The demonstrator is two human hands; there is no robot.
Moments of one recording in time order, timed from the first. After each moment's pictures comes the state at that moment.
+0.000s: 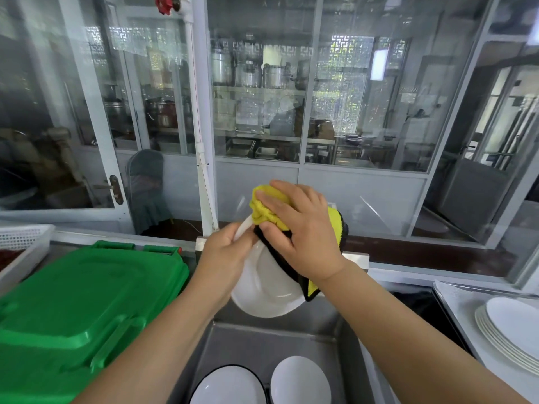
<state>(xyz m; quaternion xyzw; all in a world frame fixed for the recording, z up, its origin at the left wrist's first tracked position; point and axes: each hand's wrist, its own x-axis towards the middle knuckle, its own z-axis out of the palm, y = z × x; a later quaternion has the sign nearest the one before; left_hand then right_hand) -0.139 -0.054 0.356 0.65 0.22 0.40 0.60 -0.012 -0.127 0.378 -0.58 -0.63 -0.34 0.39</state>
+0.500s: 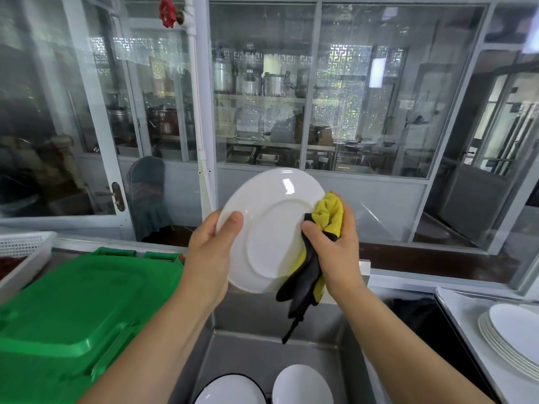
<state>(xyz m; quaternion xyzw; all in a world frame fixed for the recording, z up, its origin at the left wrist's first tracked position) -0.151 -0.050 0.372 0.56 0.15 0.49 0.65 0.008 -0.145 0.352 -0.55 -0.40 0.01 0.73</state>
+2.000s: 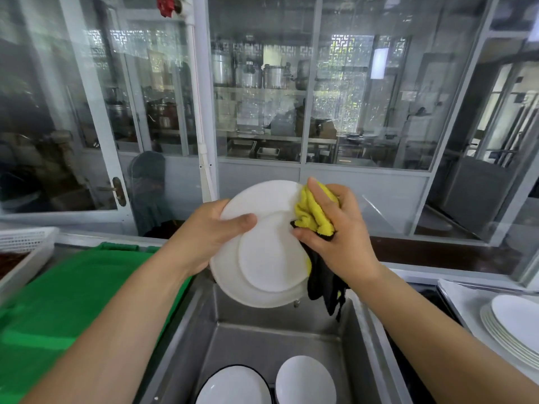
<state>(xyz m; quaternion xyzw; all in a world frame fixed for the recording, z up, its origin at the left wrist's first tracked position) -0.162 -0.007 0.388 0.71 0.13 0.30 0.63 0.014 -0.160 0.370 -0.63 -0.58 -0.17 0.49</state>
